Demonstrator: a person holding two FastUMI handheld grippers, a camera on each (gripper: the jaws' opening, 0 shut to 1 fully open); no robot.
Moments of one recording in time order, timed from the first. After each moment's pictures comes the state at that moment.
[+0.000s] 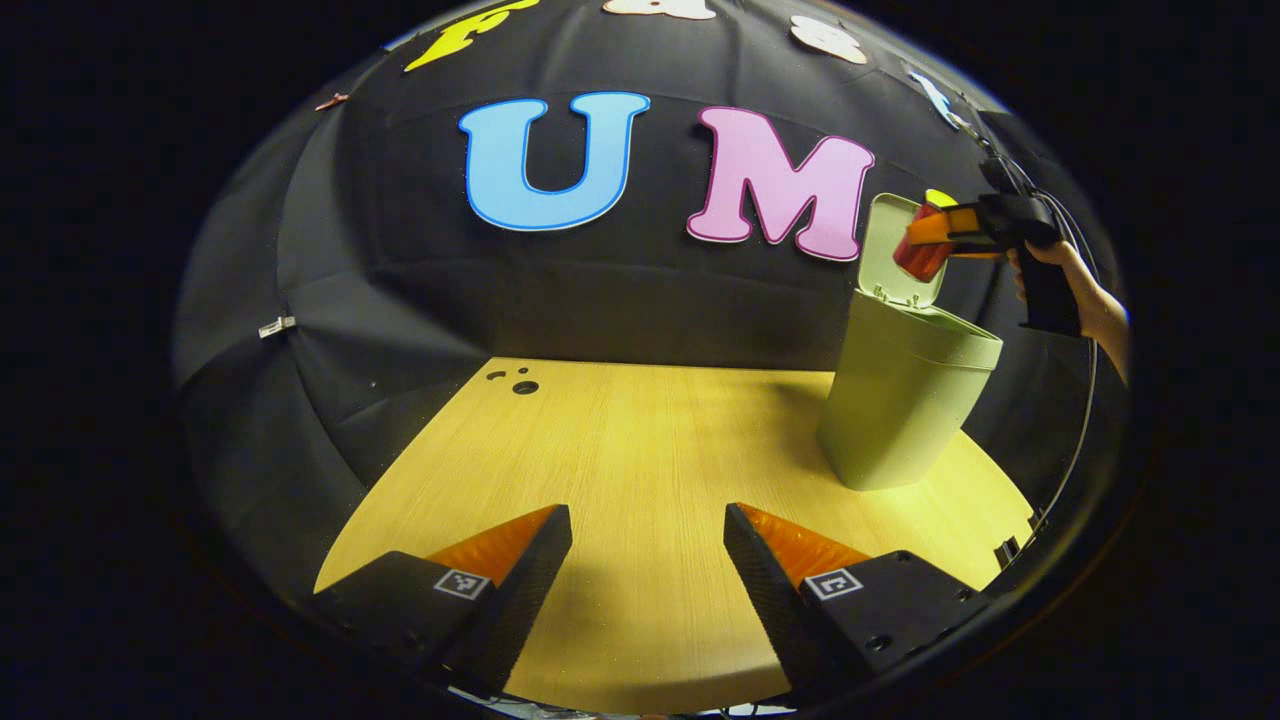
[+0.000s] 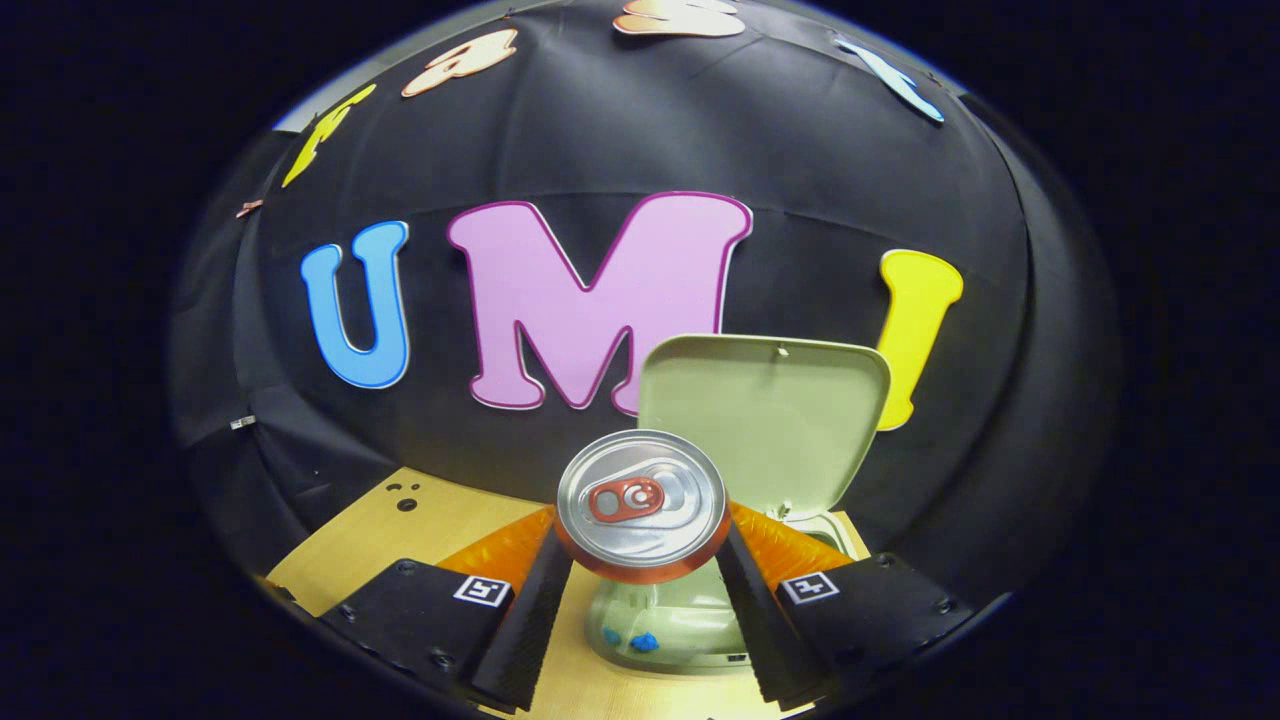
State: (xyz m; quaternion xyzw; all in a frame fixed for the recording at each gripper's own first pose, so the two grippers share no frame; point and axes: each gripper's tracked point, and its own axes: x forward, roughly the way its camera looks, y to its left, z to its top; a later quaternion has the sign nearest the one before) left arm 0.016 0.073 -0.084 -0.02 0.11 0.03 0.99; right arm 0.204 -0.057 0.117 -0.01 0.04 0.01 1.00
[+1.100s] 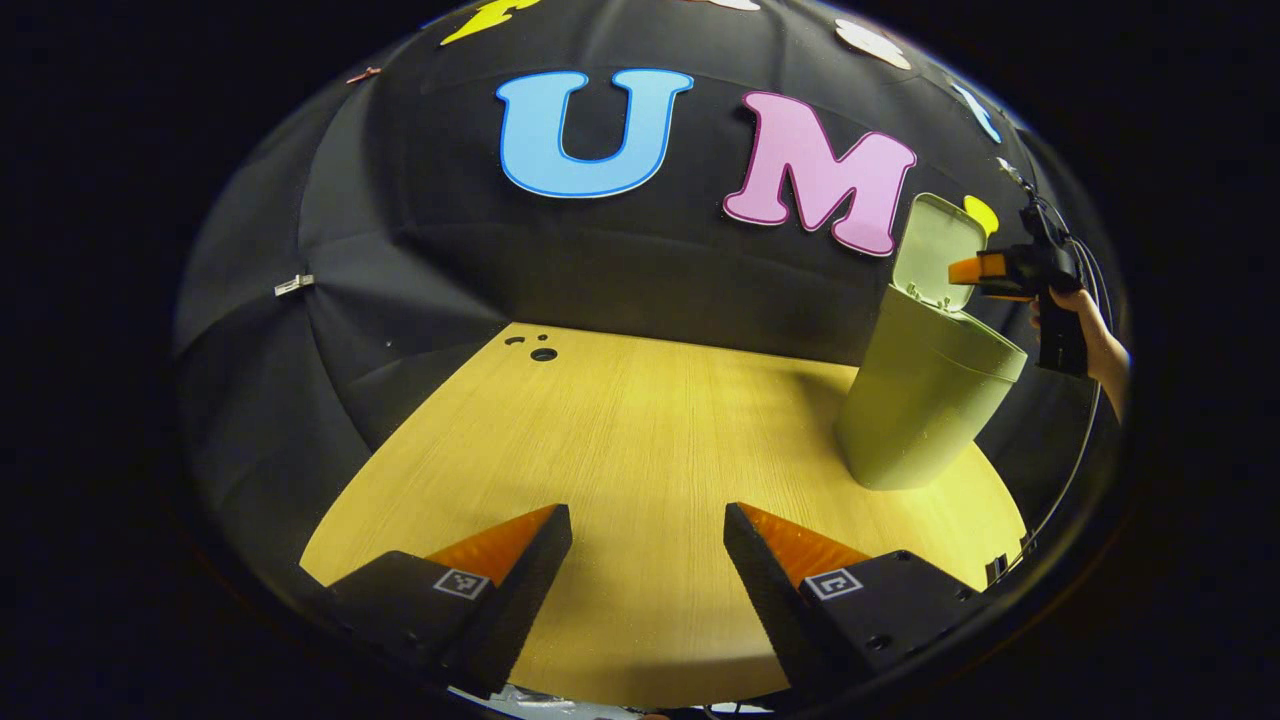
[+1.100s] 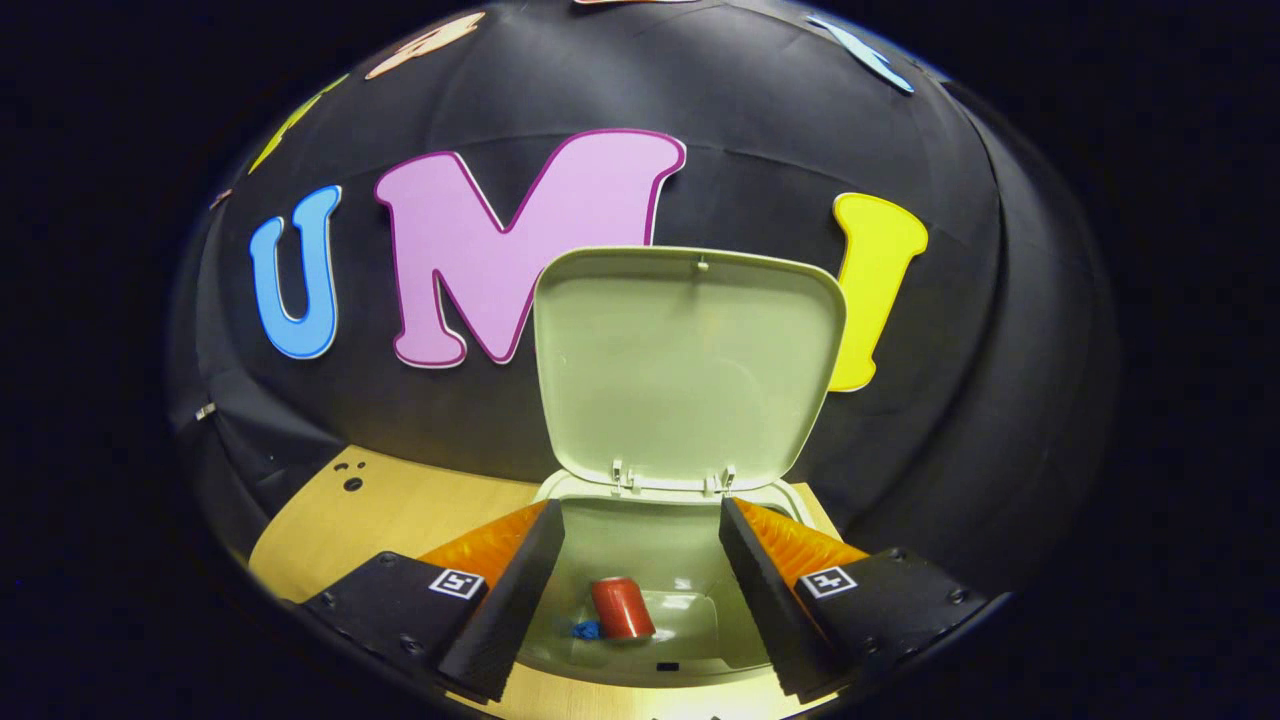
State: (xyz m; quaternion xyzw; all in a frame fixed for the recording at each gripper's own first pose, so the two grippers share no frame) left arm 0.014 0.081 -0.101 -0.06 0.14 0.06 0.99; right arm 0.225 -0.104 0.084 -0.01 0.07 -0.04 1.00
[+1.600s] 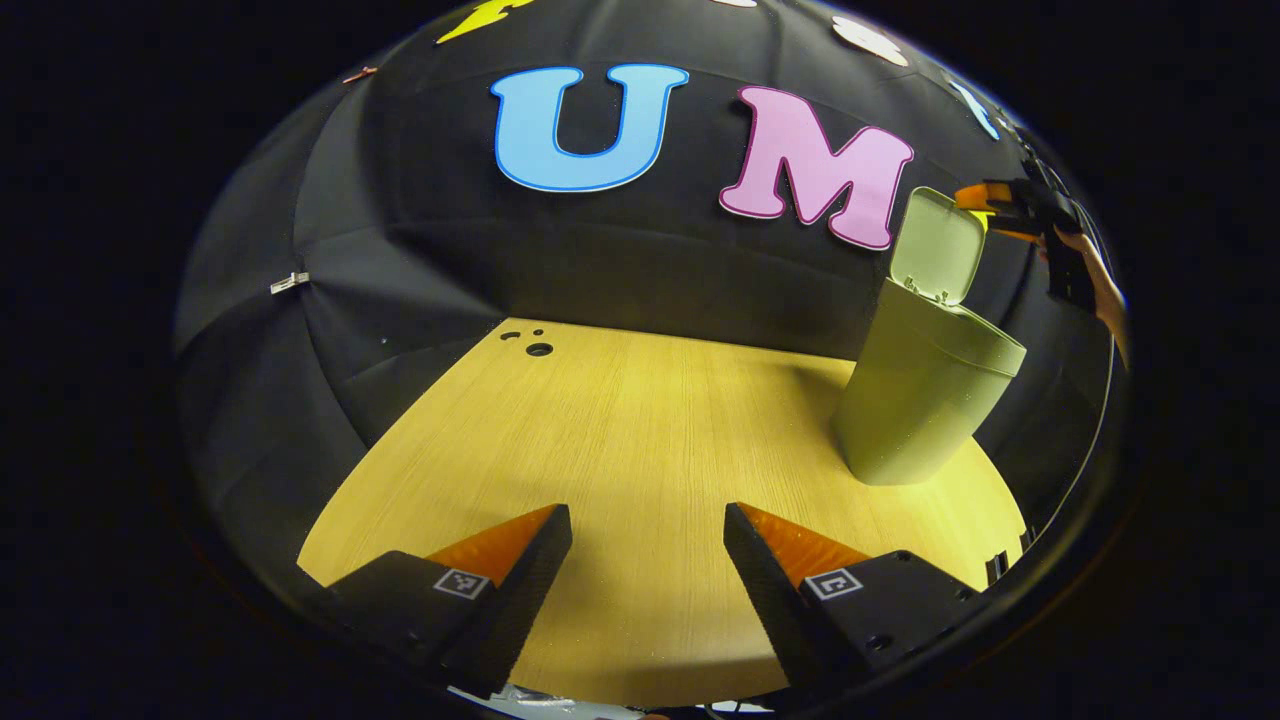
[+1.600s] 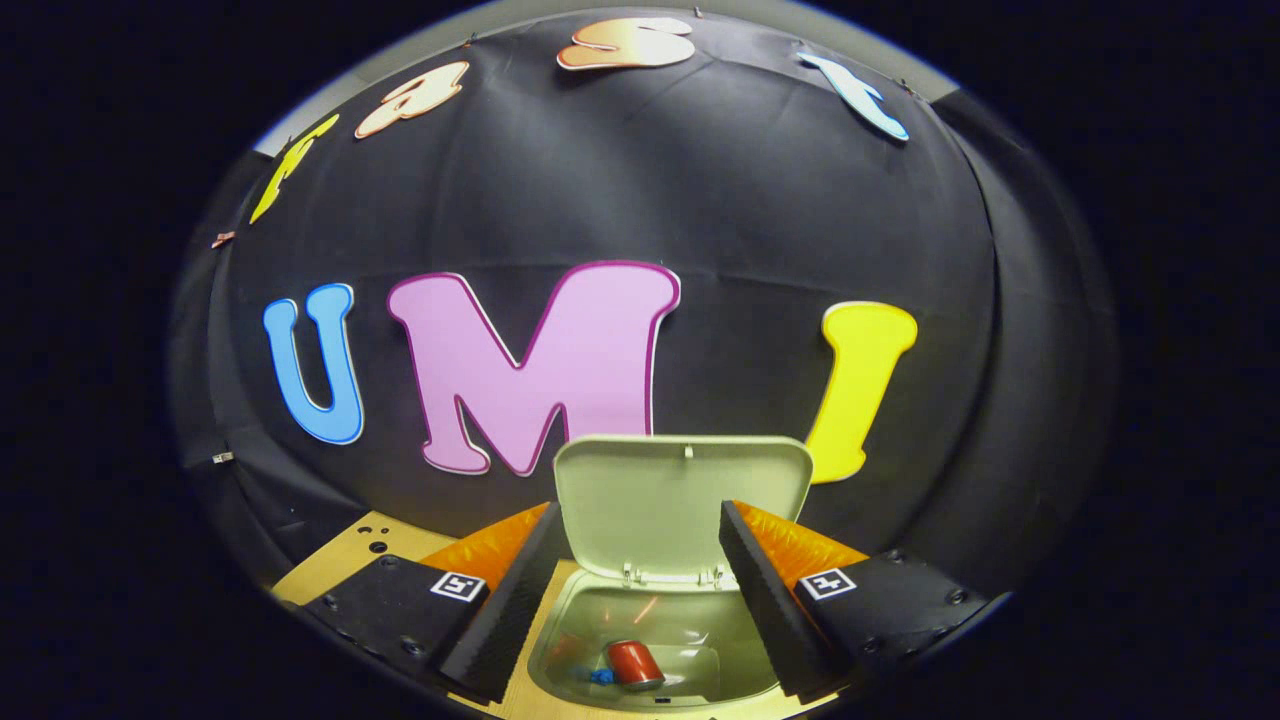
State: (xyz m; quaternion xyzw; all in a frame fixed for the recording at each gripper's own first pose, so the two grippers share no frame) left arm 0.017 0.077 -0.105 -0.06 0.15 0.05 0.99; right arm 0.213 -0.097 0.205 -0.01 -0.04 -0.02 1.00
